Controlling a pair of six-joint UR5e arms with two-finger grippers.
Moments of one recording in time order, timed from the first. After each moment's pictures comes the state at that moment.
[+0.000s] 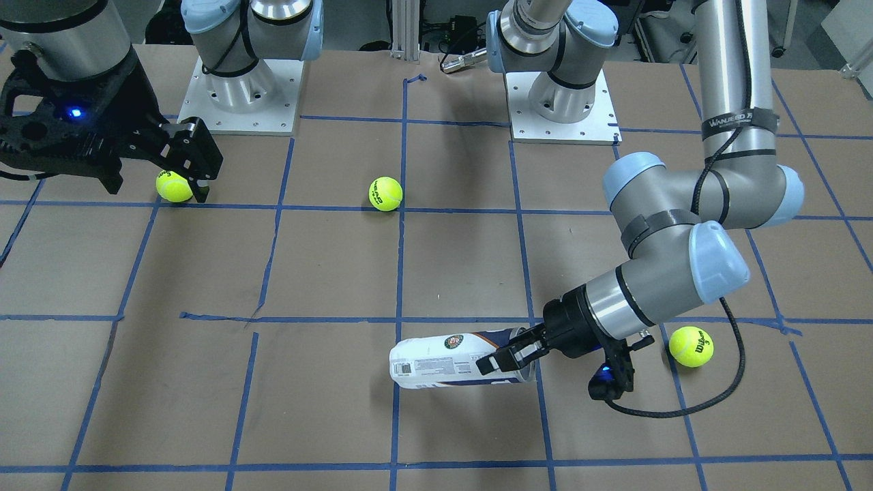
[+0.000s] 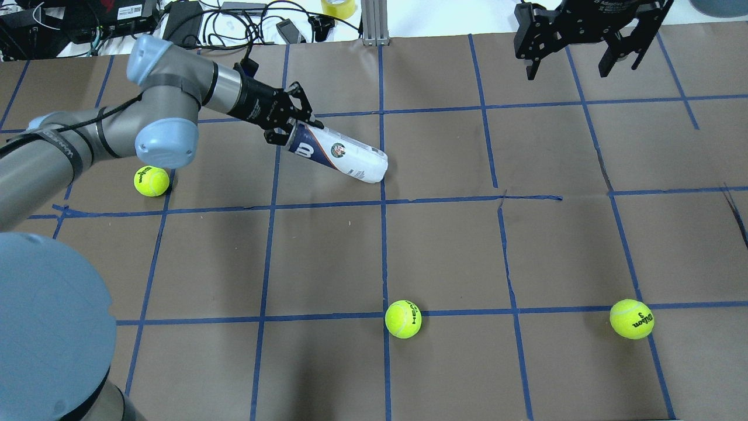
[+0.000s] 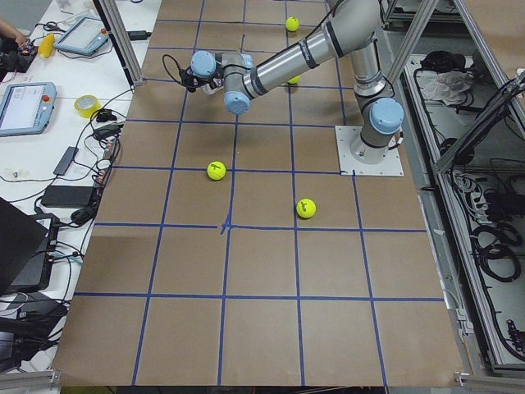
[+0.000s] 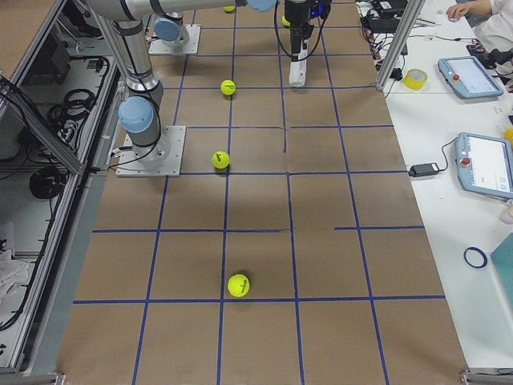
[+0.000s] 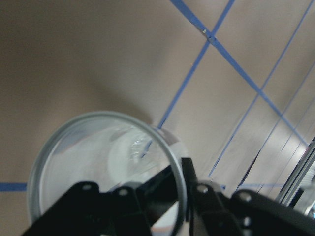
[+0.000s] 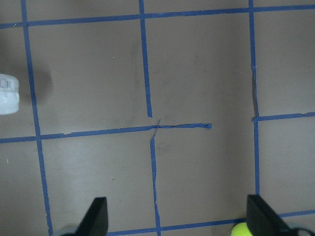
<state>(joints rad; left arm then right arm) -1.48 -2.03 -1.58 -0.94 0.84 -0.59 1.57 -1.47 1.36 -1.52 -1.63 0.07</state>
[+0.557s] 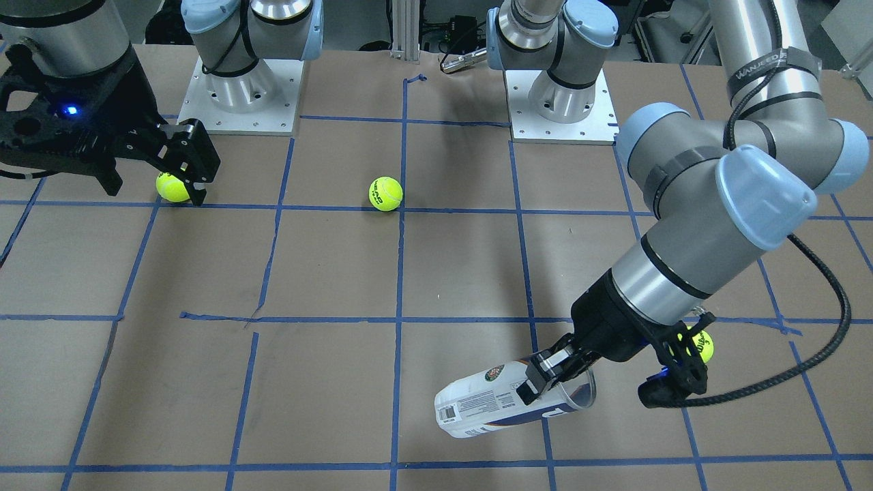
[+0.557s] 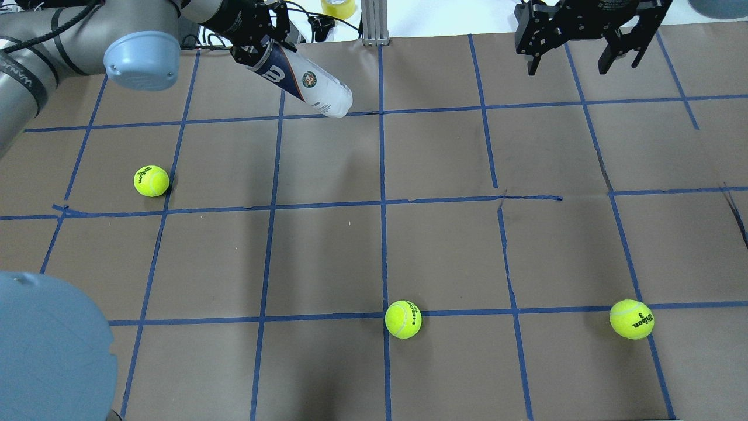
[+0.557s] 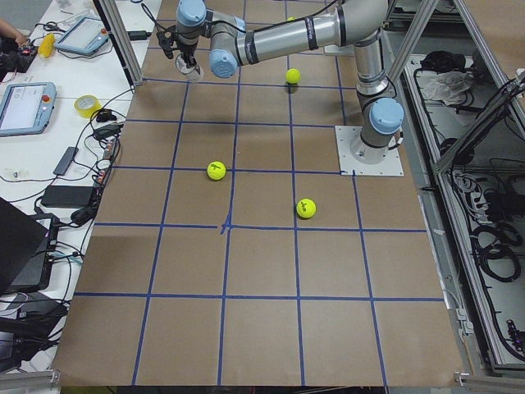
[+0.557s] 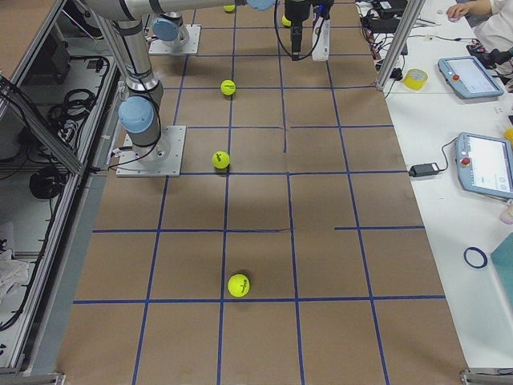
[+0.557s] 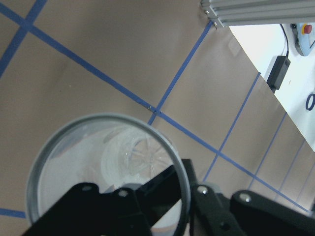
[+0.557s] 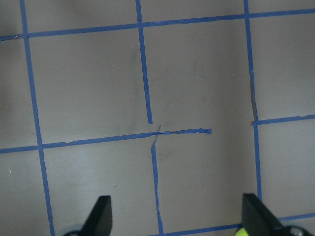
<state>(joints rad) -1.55 -2.00 -1.38 -0.99 1.18 -0.45 1.57 -1.46 1.36 -1.55 -1.63 0.09</state>
